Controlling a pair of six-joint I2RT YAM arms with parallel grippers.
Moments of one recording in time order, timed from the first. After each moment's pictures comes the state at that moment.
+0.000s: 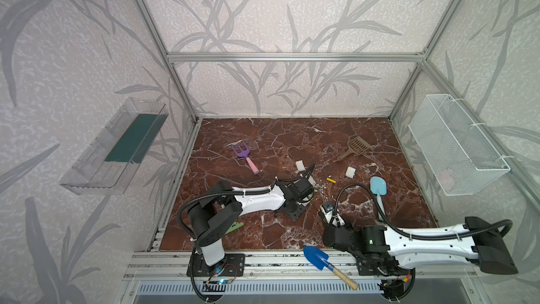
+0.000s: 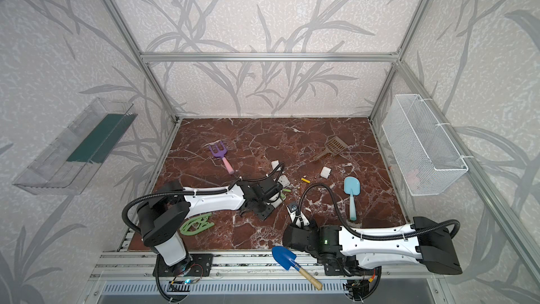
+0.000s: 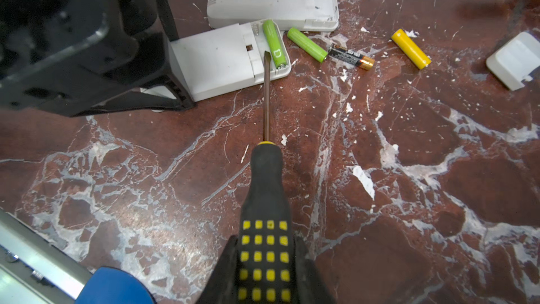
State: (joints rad) left arm -0.99 1.75 1.01 -0.55 -0.07 -0.21; right arm 1.41 1.01 0.46 -0.52 0.58 0.78
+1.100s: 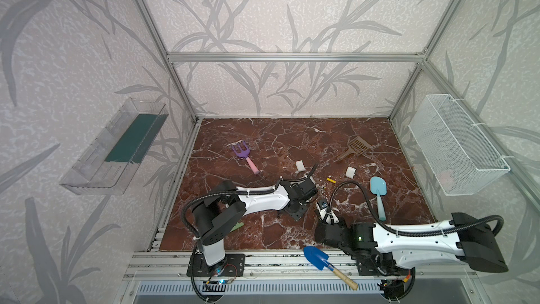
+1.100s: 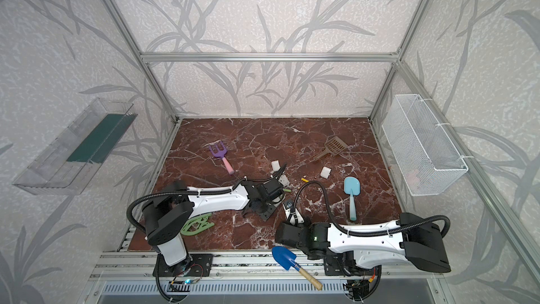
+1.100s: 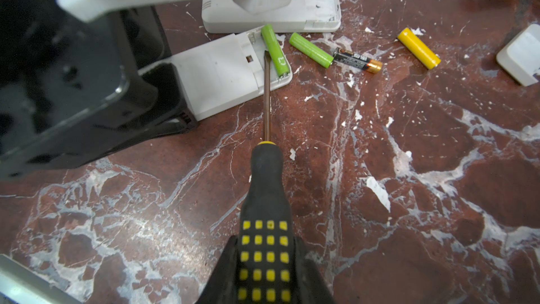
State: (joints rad) left arm -1.02 1.79 1.07 -0.63 -0.10 -0.30; right arm 1.38 1.16 0.51 -0.45 0.57 0.80
